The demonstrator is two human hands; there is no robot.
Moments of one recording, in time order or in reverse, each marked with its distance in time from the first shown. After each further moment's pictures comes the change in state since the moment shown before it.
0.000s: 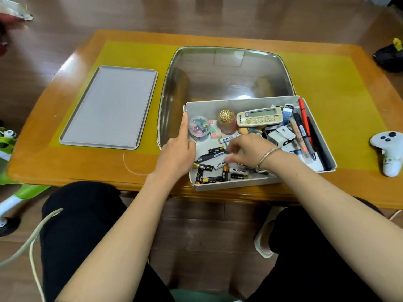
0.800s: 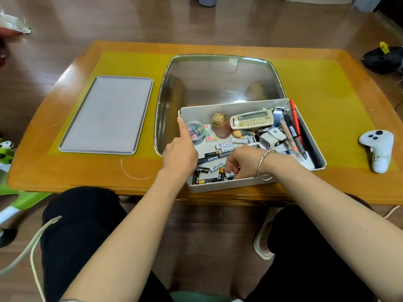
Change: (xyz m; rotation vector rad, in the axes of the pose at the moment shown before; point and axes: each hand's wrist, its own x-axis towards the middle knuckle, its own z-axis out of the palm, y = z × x) left_hand 0.003 0.027 0.005 0.205 0.018 -0.114; right_hand -0.019 -0.004 -0.003 -0.013 -0.249 -0.044
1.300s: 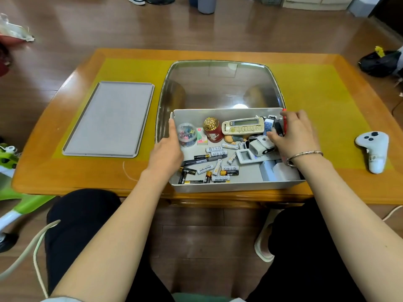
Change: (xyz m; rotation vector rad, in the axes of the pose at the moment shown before) left_hand 0.009 -0.033 -0.014 0.040 0.005 0.079; right_hand -0.047 0.056 -0.024 0.094 0.881 0.511
